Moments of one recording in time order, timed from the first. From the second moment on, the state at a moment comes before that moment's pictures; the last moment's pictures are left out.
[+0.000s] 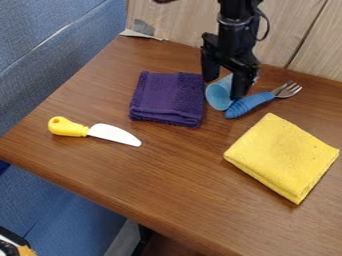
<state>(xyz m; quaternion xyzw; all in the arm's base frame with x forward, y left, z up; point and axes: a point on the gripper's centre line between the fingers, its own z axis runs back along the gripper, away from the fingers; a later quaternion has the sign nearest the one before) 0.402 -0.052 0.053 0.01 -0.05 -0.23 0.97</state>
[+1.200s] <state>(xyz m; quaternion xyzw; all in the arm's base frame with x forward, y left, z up) 0.419 -0.051 0.054 0.02 -0.06 -0.20 0.98</state>
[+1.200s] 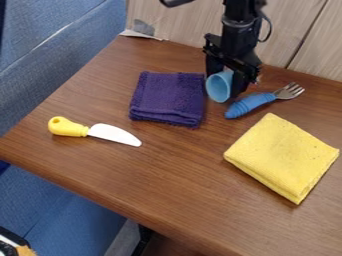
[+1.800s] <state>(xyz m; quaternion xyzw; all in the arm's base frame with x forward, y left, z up) 0.371 -0.042 0.135 0.01 -0.12 -0.19 0.97</state>
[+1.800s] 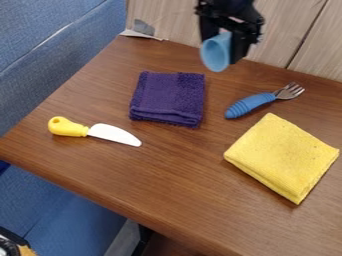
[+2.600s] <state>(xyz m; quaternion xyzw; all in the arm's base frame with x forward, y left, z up) 0.272 -0.011 0.102 0.04 -0.09 -0.23 0.97</state>
